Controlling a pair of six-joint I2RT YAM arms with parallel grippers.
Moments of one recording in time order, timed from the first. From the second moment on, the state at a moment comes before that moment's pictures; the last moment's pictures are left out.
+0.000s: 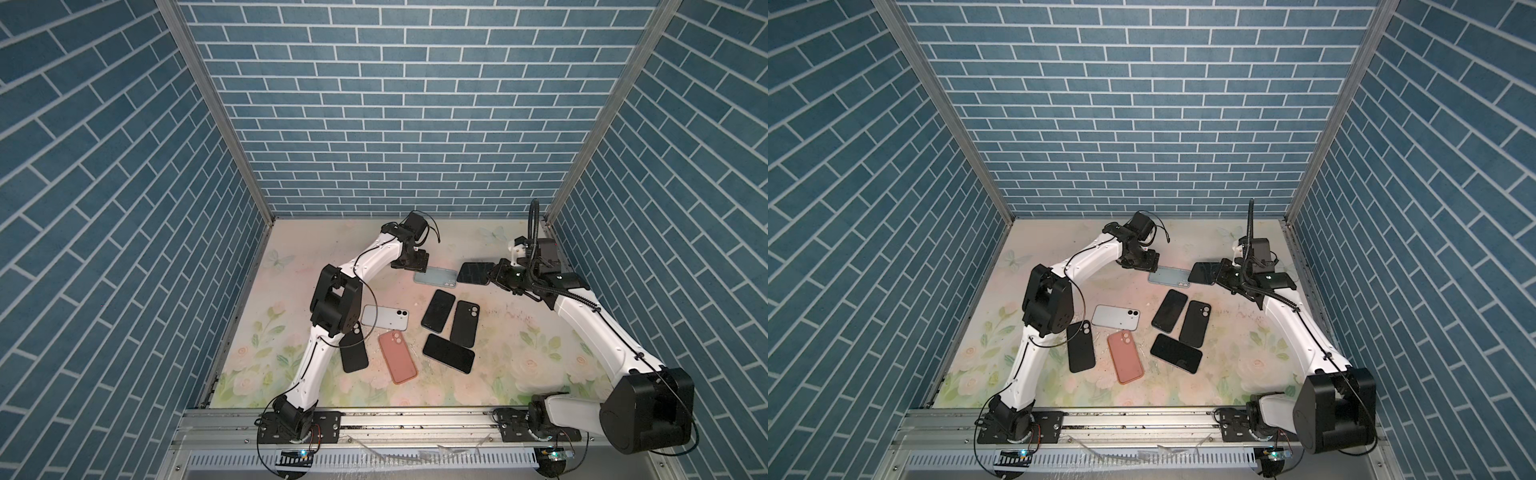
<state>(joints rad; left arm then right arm) -0.58 2.40 2.19 -0.97 0.02 -0.34 0.20 1.27 1.00 -0.53 -0.36 0.58</state>
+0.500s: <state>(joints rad) -0.58 2.58 2.36 -1.03 -0.07 -0.35 0.19 1.25 0.98 -0.53 -0.36 0.57</state>
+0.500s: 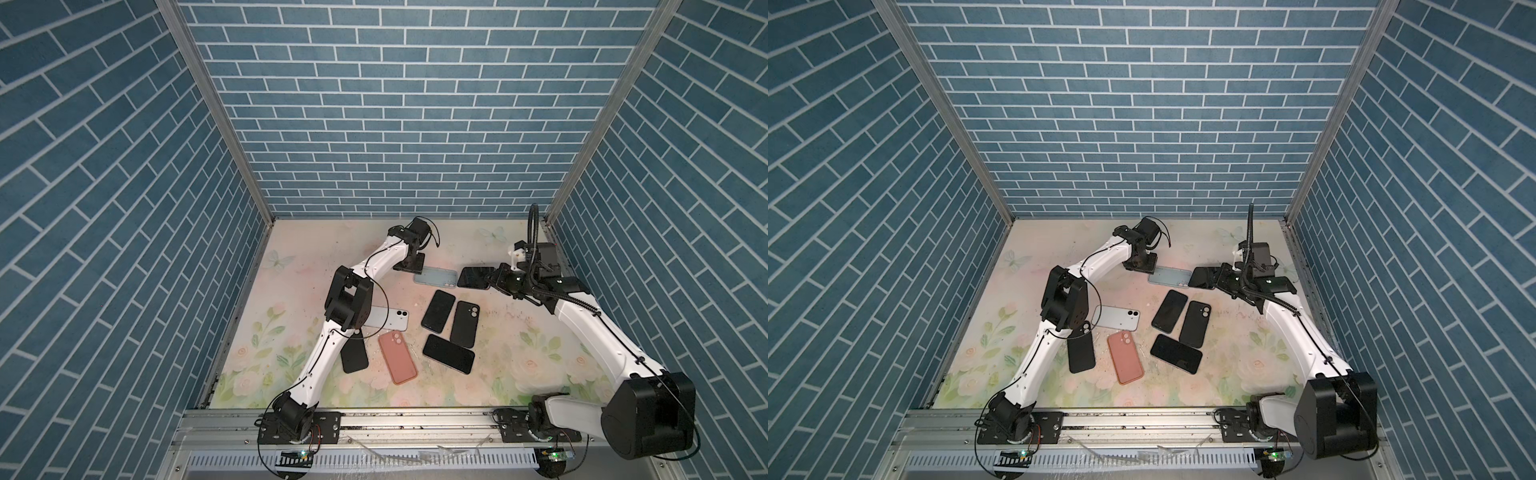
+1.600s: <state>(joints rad) -0.39 2.41 2.02 -0.84 -0.06 -0.42 0.19 1.31 0.99 -0.52 -0.42 0.57</state>
